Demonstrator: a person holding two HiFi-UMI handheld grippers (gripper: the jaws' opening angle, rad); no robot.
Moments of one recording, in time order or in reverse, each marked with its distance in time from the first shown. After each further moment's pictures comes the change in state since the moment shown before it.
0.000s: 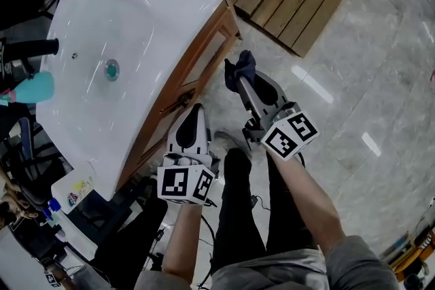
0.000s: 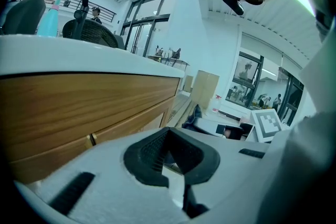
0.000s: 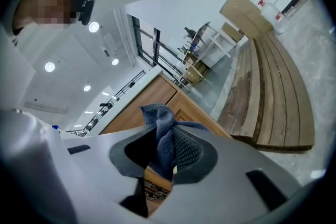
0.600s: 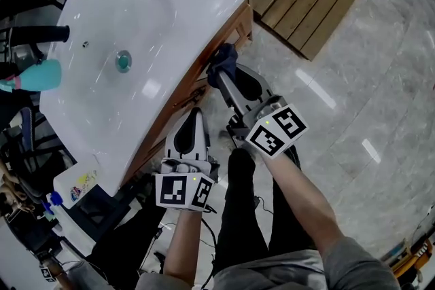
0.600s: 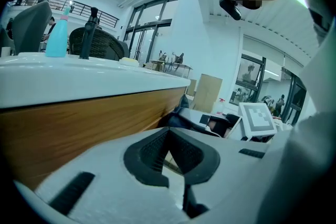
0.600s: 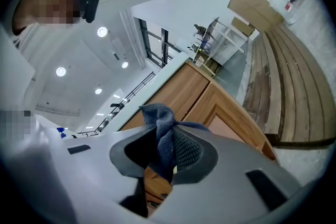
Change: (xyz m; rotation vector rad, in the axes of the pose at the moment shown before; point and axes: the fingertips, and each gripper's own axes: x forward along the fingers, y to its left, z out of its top) left arm -0.031 0.024 0.016 -0.002 -0.047 0.042; right arm 0.052 0.063 -0.009 0.001 -0.013 0.125
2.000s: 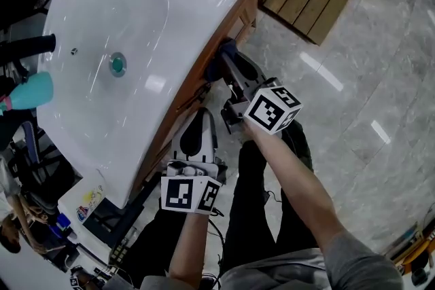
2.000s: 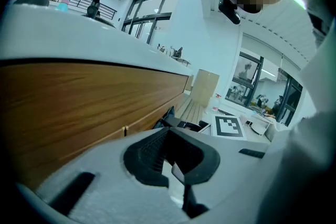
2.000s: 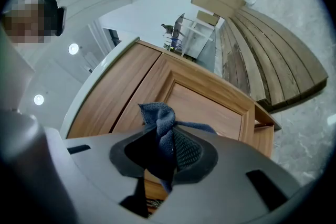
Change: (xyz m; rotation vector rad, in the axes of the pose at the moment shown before) left arm 0.009 0.017 -0.028 -0.008 0.065 -0.052; right arm 0.029 -0.068 -0.060 0.292 -0.059 -0.146
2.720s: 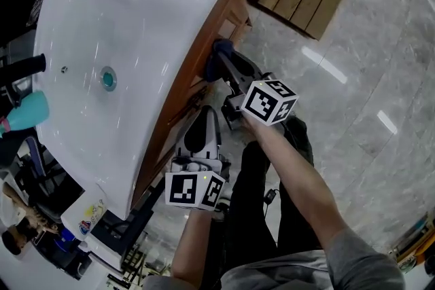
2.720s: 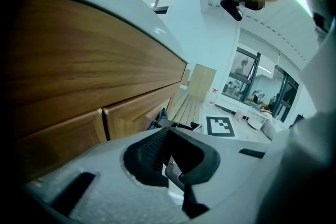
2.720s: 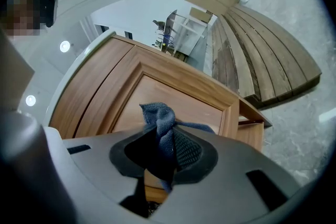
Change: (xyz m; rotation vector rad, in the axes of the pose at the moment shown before) left arm 0.033 -0.006 -0.026 0.017 0.052 -0.047; right arm 0.006 -0.054 -0.011 0.025 0.030 -0.077
